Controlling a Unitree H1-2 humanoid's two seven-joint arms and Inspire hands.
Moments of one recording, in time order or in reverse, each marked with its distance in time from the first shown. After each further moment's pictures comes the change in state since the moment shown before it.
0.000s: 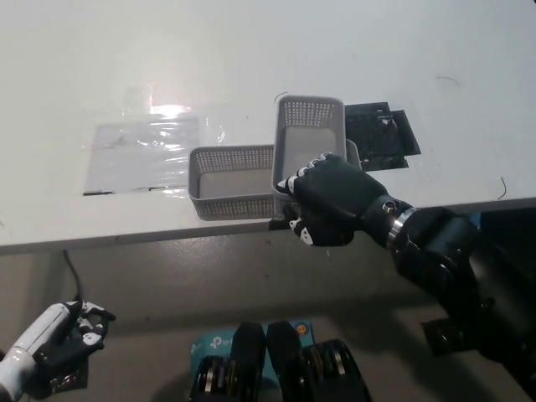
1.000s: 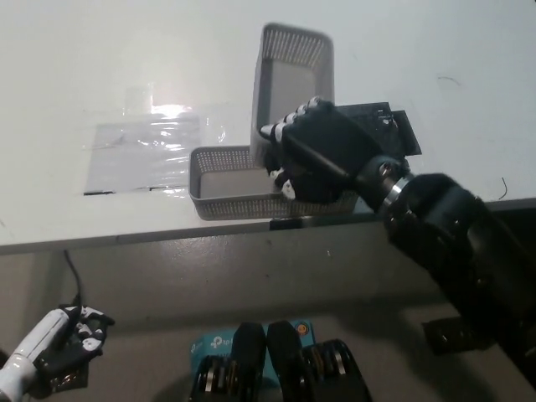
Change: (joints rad) left_arm 0.020 -0.013 0.002 0.002 -0.001 -0.012 0.031; right_arm -0.061 0.028 -0.020 -0.077 0.030 0.039 -0.090
